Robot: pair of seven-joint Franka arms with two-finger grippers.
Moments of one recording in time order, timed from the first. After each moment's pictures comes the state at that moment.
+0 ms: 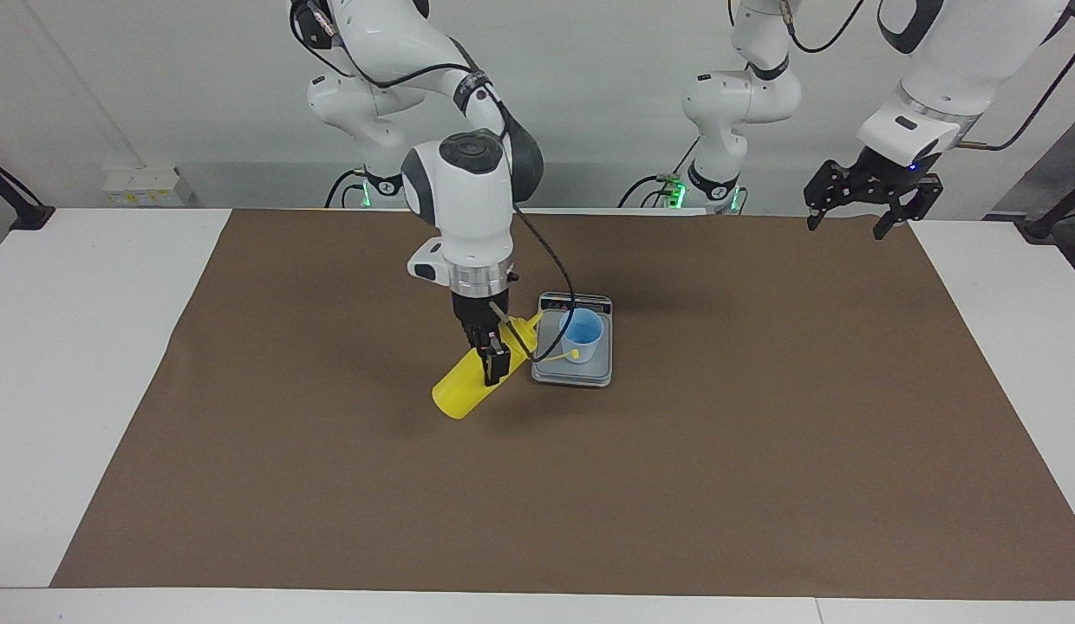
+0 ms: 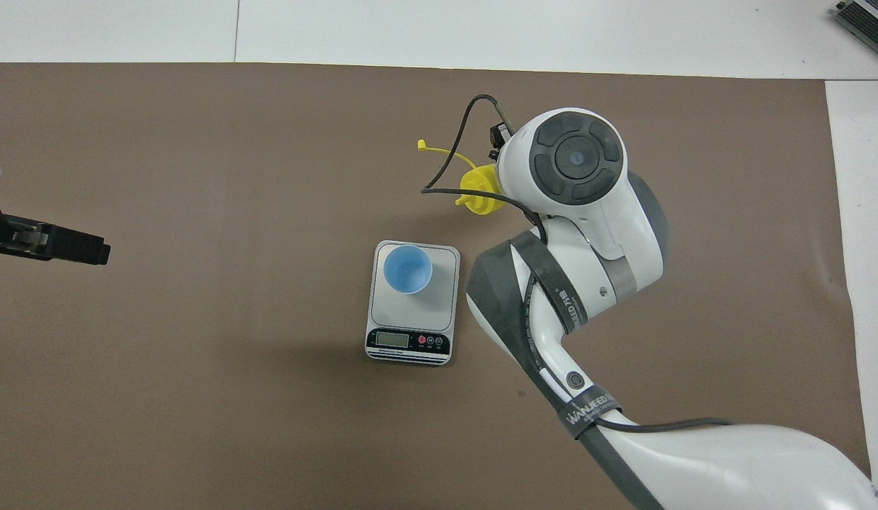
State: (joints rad) left arm -0.03 -0.08 -0.06 -1.64 -0.04 1.57 0.13; right arm 0.44 0.37 0.00 -1.54 -0.21 2.15 1.65
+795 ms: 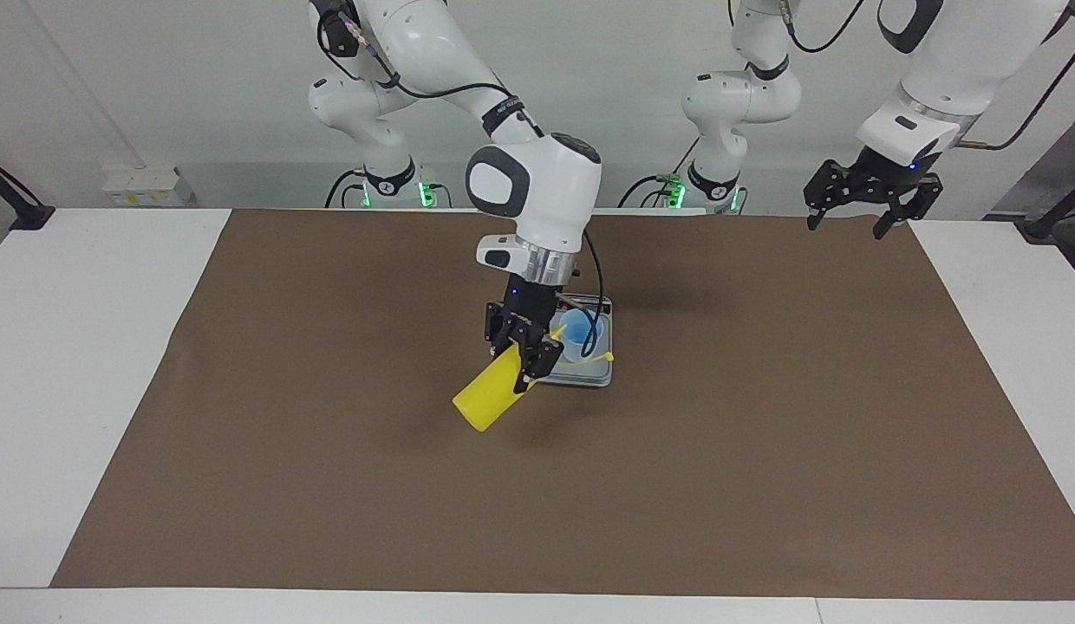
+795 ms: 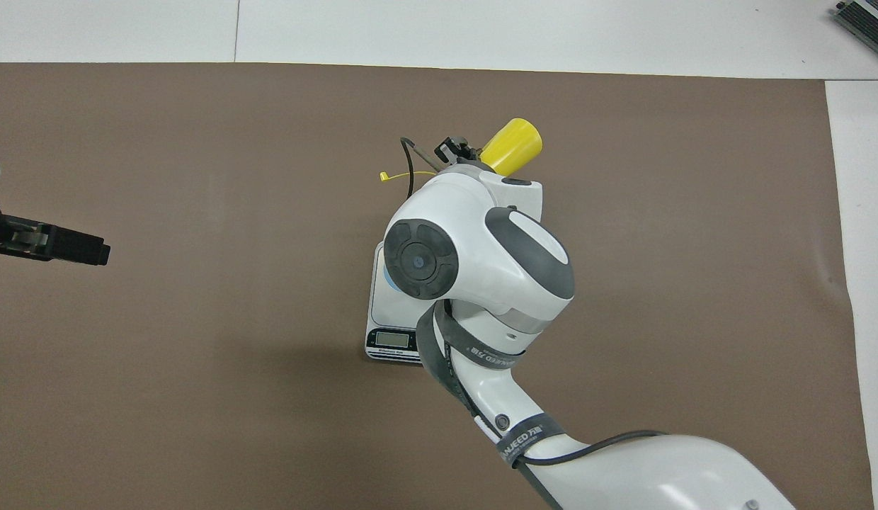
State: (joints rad) left arm -0.03 -0.08 -0.06 -1.64 -0.04 1.57 0.13; right arm 0.57 0.43 0.00 -1.54 -0.71 2.18 1.82
